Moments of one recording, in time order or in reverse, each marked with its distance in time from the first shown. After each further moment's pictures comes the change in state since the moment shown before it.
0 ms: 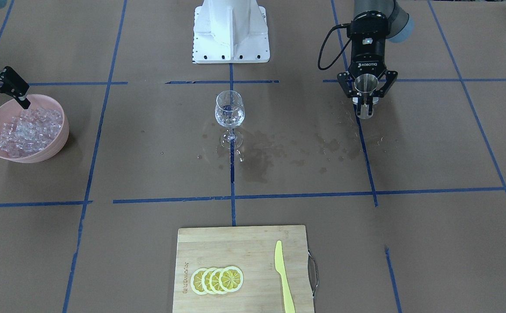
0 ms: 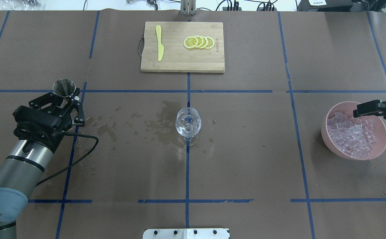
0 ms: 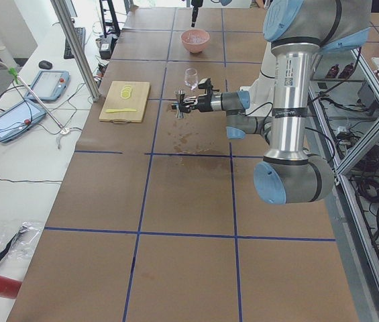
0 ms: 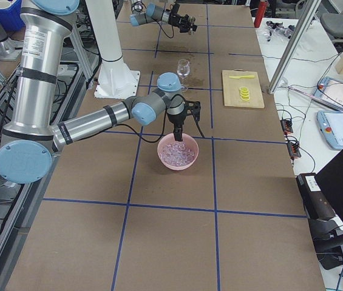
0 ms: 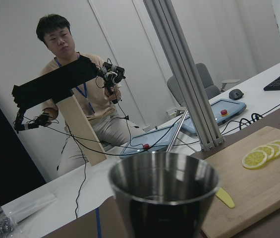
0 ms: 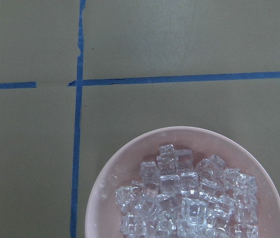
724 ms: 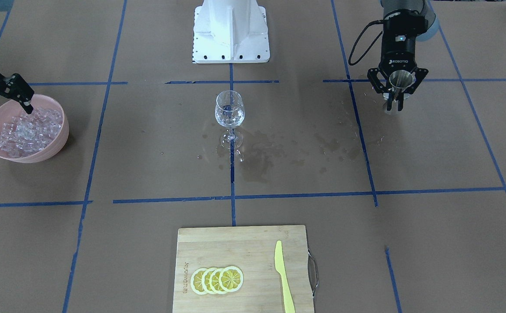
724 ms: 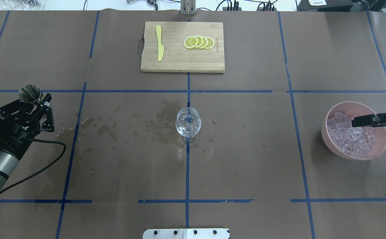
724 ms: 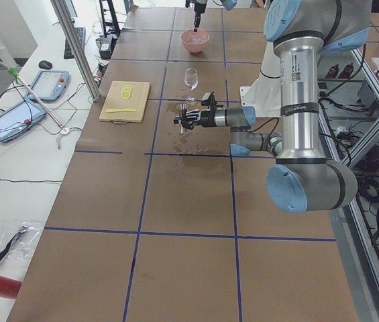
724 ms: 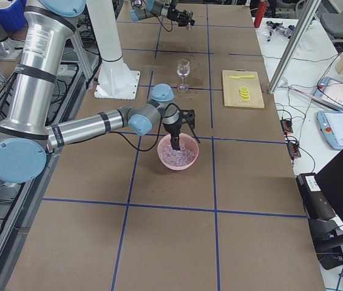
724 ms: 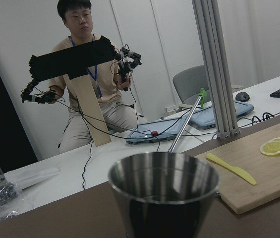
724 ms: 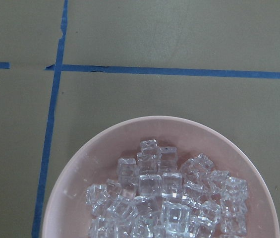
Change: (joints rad) left arm 0.000 0.148 0.014 -0.176 -0.003 -0.052; right arm -0.081 -0.044 -0.067 0.131 -0.105 -0.004
